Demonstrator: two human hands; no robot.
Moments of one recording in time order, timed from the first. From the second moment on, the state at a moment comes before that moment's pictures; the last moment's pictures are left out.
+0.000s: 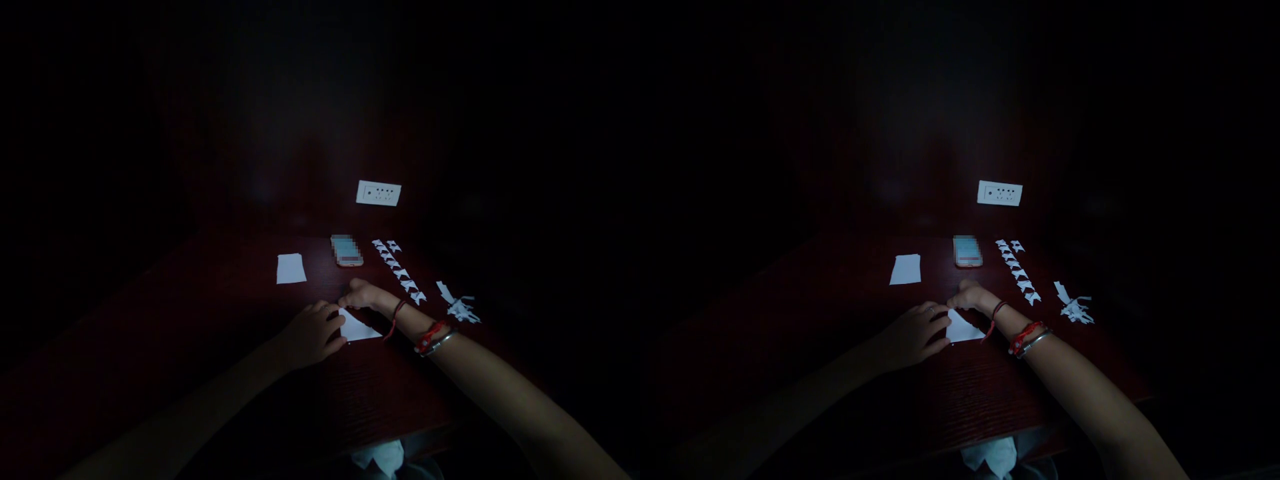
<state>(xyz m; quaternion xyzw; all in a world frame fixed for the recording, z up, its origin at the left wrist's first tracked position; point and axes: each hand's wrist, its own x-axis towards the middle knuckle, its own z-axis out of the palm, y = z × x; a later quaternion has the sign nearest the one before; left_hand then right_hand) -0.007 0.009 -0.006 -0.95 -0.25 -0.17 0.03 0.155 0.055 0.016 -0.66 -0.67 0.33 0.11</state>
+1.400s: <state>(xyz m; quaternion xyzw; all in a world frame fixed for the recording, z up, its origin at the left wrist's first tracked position) -0.008 0.006 -0.001 -0.95 -0.26 -0.17 0.02 0.169 0.034 0.019 -0.64 -0.72 0.25 0.09</state>
